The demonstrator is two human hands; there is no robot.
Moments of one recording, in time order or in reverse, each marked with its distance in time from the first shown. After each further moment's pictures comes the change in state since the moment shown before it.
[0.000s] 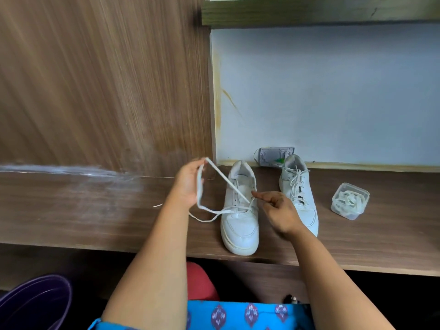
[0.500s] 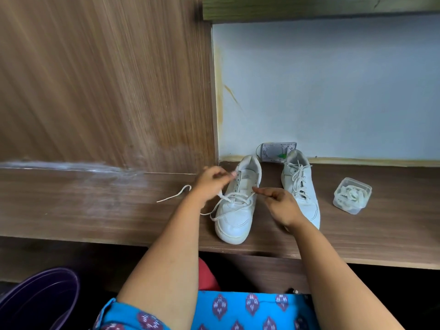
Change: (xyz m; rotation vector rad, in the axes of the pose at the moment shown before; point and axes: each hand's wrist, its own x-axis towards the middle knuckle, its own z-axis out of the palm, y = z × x) left_hand 0.006 -0.033 0.003 0.970 -0.102 0.156; right_hand 0.002 0.003 0.000 -0.005 -0.044 0.091
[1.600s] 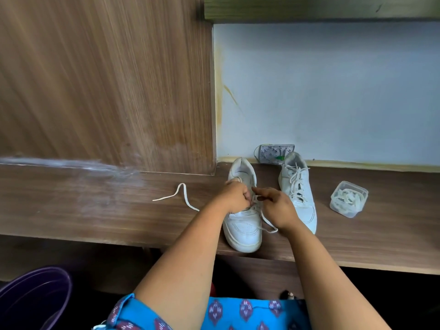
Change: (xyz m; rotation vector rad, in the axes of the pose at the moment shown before) left_hand -0.002 0.011 0.051 0.492 -0.261 0.130; right_hand 0.003 -0.003 0.005 -0.149 0.011 -0.030
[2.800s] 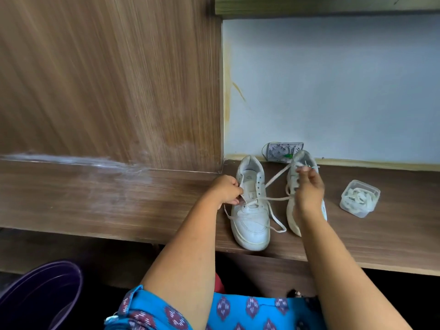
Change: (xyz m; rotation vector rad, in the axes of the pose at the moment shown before) left_hand 0.008 -0.031 -0.014 -0.519 0.018 -0.302; right_hand 0.007 -0.025 -0.015 0.764 0.606 0.182
